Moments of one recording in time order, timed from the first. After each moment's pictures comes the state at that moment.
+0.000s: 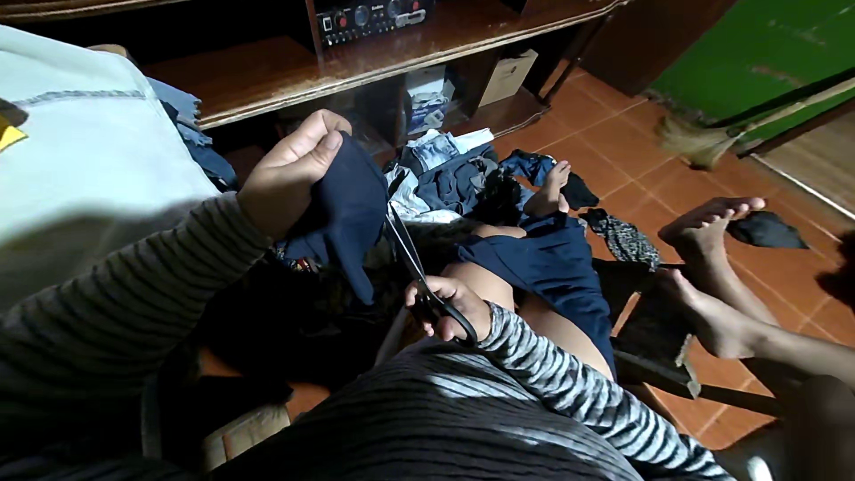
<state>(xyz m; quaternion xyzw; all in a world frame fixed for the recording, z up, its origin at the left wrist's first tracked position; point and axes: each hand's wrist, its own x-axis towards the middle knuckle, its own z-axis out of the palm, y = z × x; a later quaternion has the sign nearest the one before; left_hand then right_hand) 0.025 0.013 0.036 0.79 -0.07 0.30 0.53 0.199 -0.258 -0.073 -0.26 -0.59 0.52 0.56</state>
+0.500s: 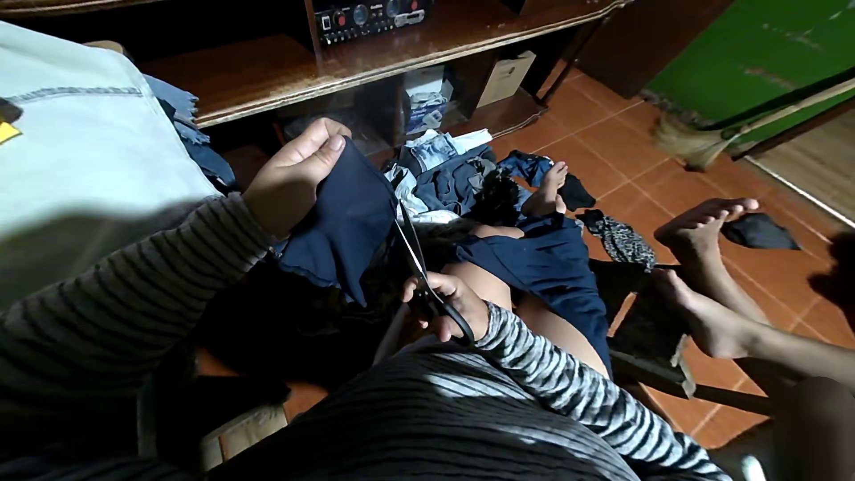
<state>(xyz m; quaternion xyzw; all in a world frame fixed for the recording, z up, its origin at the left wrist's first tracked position) 0.018 -0.060 0.098 0.78 0.18 0.26 0.54 0.200 -0.256 -0.068 -0.29 -0.61 0.47 0.57</state>
